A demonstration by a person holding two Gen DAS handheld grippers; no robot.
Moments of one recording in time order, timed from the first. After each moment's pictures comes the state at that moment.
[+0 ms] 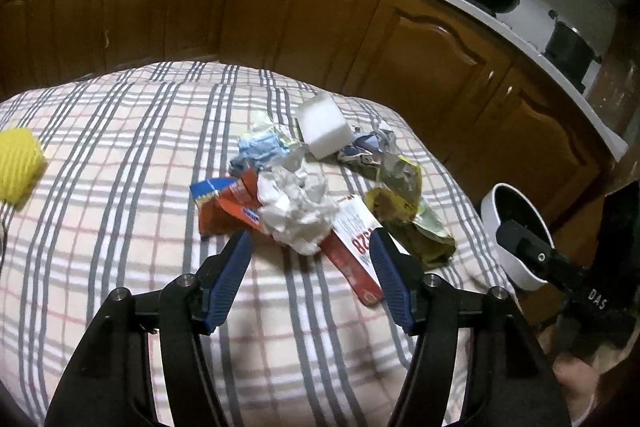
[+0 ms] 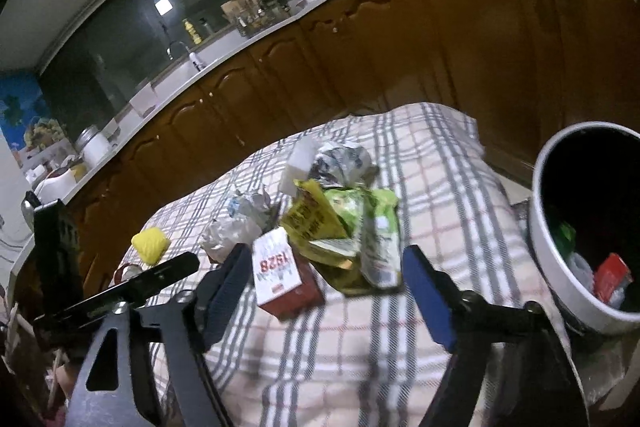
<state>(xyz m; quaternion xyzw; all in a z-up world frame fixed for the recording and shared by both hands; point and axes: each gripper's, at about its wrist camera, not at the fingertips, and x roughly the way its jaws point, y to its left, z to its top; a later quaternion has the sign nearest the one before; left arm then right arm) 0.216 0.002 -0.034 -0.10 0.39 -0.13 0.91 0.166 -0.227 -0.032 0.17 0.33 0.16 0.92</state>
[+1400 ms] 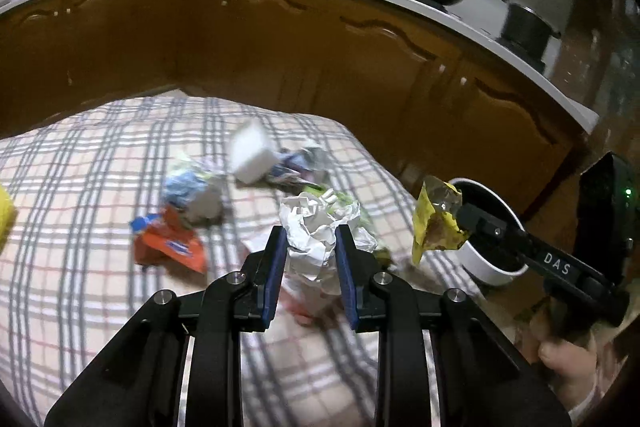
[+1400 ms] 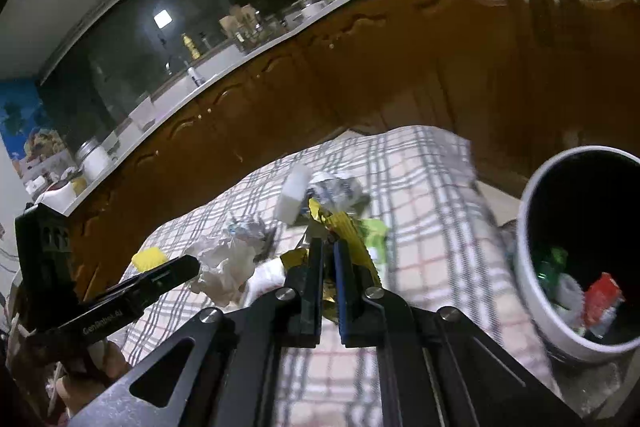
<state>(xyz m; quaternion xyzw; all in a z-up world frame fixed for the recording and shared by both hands) 0.203 -0.051 -0.009 -0.07 0.35 -0.20 0.91 0.159 -0.262 -0.015 0.18 0.30 0.14 0.92</state>
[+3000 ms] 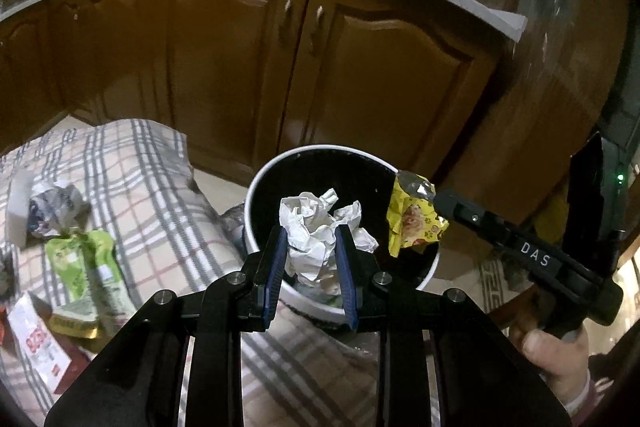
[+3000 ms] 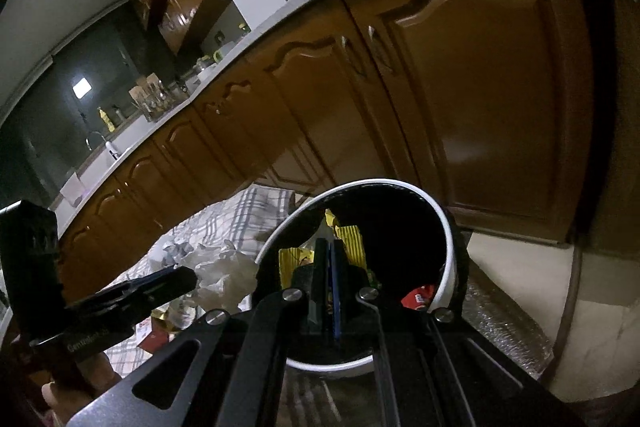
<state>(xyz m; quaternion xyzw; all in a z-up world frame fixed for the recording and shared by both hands) 0.215 -0.285 -0.009 0.02 0.37 -0.35 0.86 0.106 -0.446 -0.026 0.24 0.27 -0.02 0.93</state>
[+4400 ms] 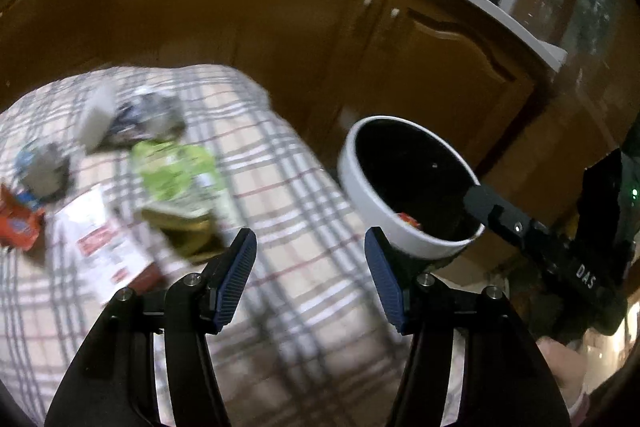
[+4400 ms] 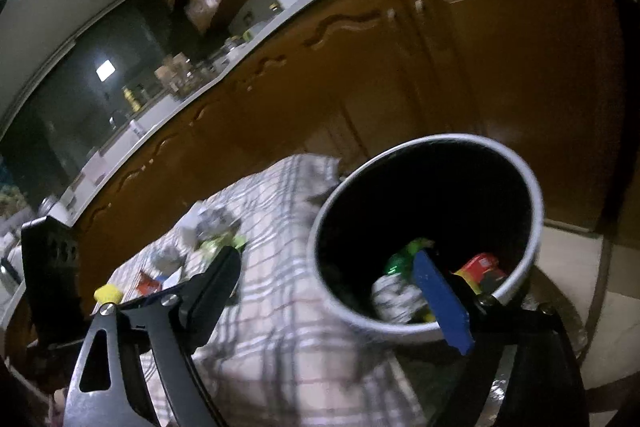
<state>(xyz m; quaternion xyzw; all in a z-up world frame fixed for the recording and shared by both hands) 0.196 -0.171 -0.034 -0.04 0.41 -0.27 0.87 0.109 -0.371 -0.037 0.22 0.28 0.05 0.93</state>
